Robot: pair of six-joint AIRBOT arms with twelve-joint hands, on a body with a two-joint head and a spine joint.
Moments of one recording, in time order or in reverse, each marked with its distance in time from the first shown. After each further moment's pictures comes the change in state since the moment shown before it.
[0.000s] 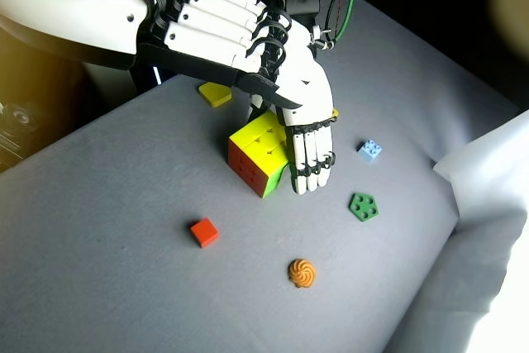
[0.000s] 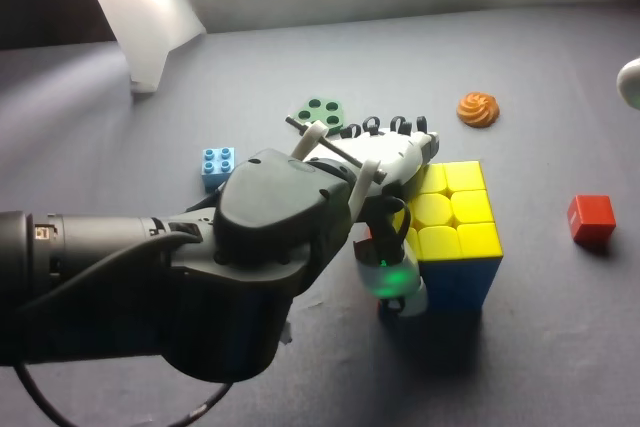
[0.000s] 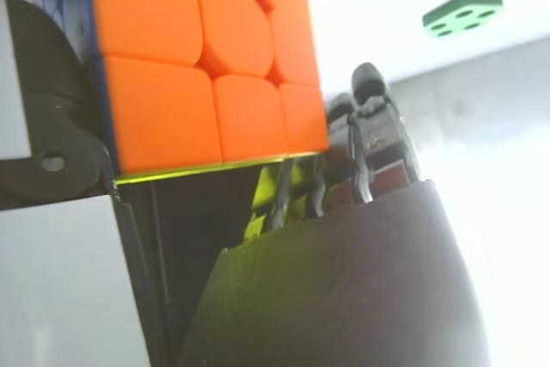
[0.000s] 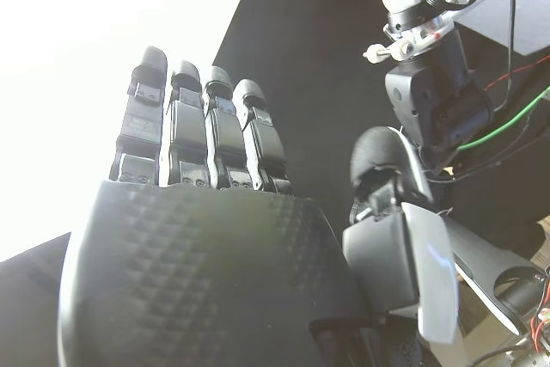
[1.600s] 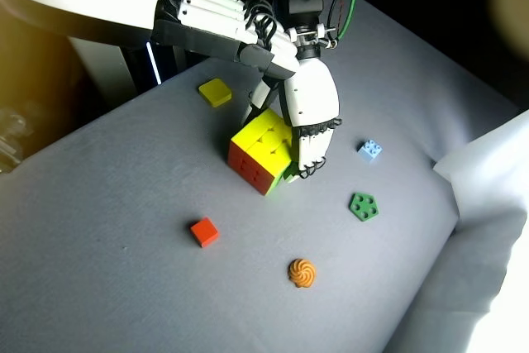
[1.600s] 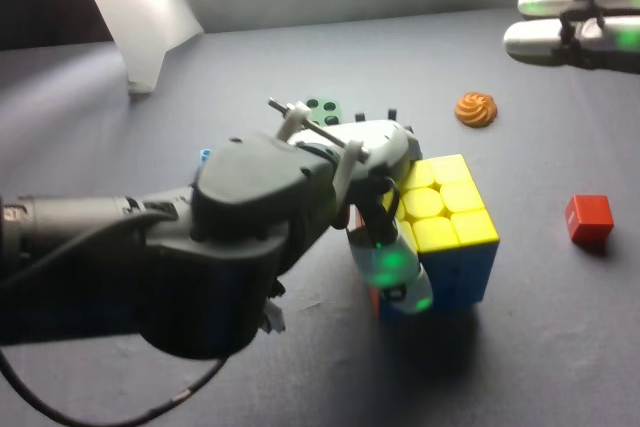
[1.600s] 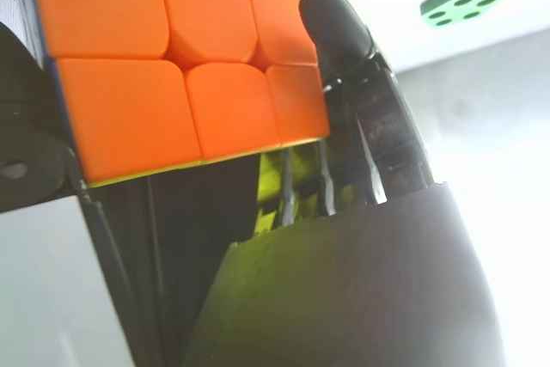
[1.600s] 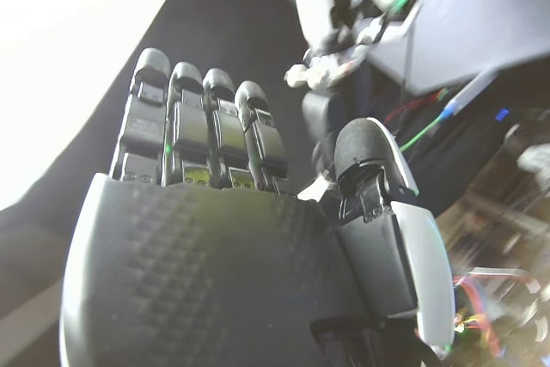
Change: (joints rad) left arm -0.050 0.051 -0.006 -0.007 0.041 -0.033; right arm 0.000 0.002 0.032 -0.314 0.178 0.000
